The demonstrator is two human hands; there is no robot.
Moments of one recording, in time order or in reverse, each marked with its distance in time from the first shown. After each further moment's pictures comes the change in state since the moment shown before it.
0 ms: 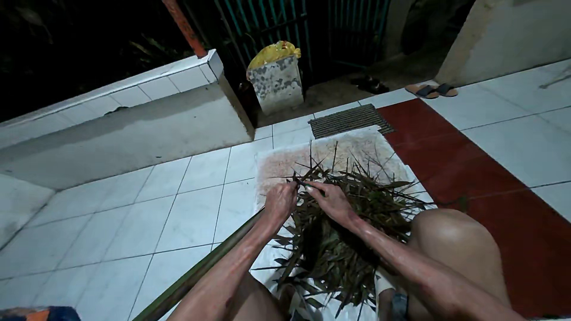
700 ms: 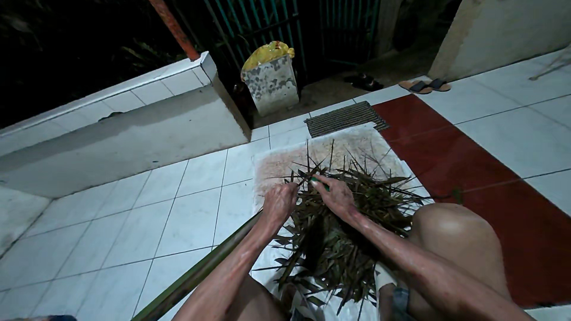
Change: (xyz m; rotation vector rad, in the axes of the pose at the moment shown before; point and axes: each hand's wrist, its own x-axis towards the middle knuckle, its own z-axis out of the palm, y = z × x) left_hand -0.007 0.005 -0.003 -0.015 -0.004 0.051; right_hand 0.001 0.011 -0.009 -0.138 0.135 0.129
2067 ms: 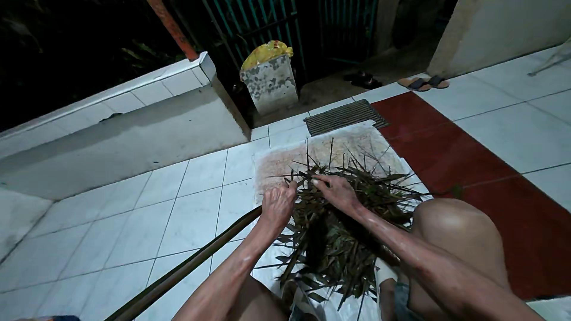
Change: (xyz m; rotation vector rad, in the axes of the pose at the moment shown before) left_hand -0.018 0.014 -0.001 0.384 0.112 0.055; right_hand 0.000 -0.002 -0.014 -0.021 -0.116 -0.006
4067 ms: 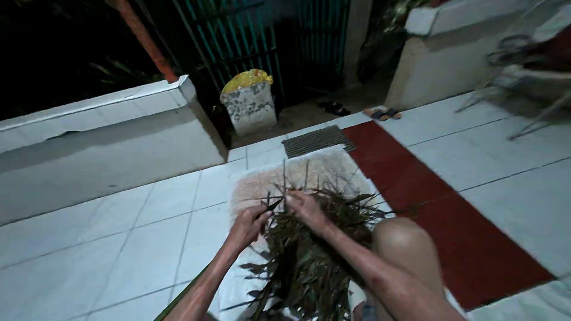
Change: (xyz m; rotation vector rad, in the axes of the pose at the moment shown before) left_hand 0.012 -0.039 0.013 -0.971 -0.245 -0.042; right_hand 0.006 0.001 0.002 0.602 -0.002 -0.075
